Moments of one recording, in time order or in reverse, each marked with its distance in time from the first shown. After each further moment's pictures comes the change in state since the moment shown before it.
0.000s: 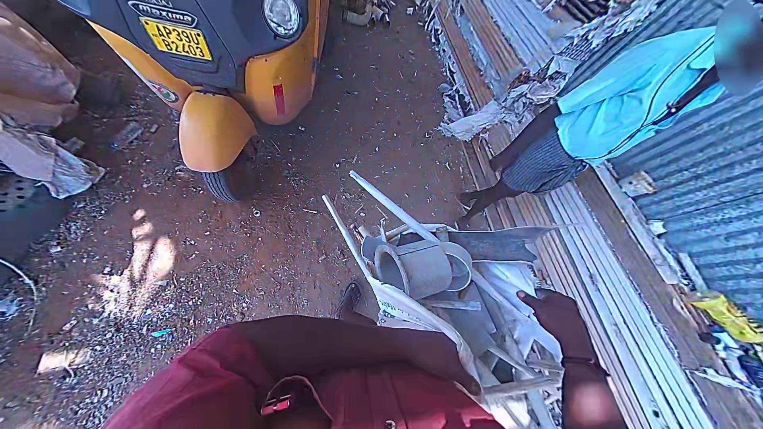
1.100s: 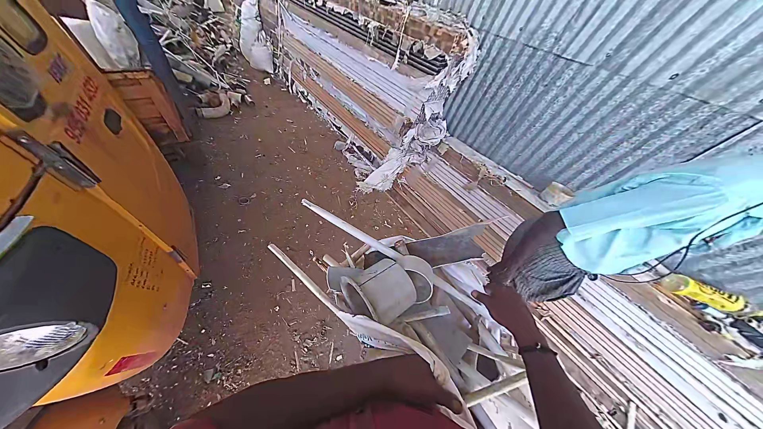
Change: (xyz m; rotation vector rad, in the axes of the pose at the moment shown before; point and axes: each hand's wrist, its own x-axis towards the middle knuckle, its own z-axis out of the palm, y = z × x) left_hand 0.210 0.030 -0.752 0.226 -0.323 -0.117; right_hand 0.592 -0.307 -0.148 0.083 0.020 0.273
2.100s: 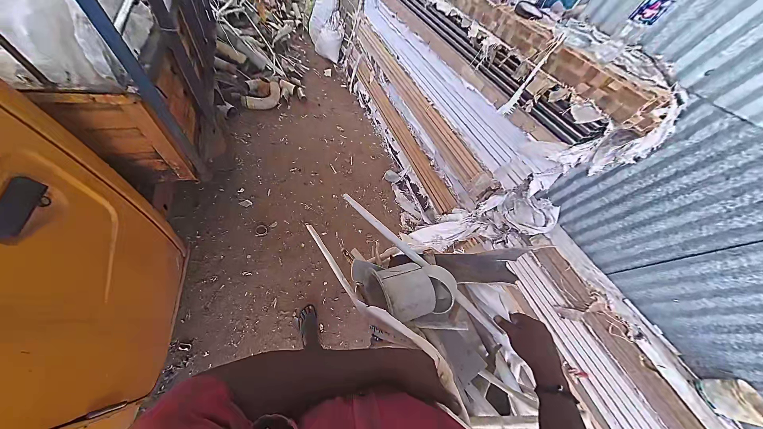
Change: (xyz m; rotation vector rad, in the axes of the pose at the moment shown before) left_hand 0.048 -0.136 -0.689 -0.026 0.089 -0.083; right_hand 0.596 -0.372 -0.069 -0.027 0.054 -0.065
